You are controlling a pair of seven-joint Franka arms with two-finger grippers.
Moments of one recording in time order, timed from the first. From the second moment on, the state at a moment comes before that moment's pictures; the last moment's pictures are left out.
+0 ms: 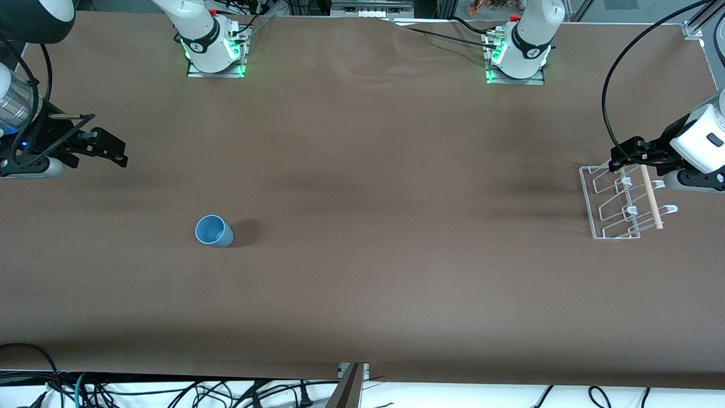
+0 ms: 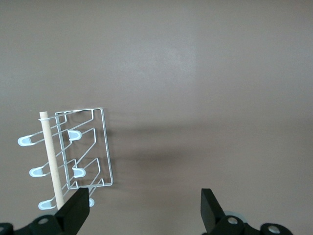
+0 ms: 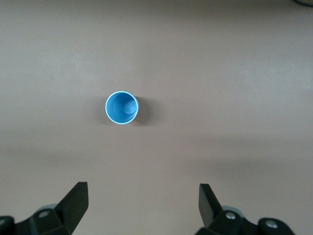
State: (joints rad) left arm -0.10 0.10 0.14 -1.61 -0.01 1.65 0.09; right arm -0.01 0.09 0.08 -1.57 0.00 1.69 0.04
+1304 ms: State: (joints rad) left arm -0.10 0.10 0.14 -1.61 -0.01 1.65 0.09; right arm -0.01 0.34 0.08 -1.57 -0.03 1.80 0.04
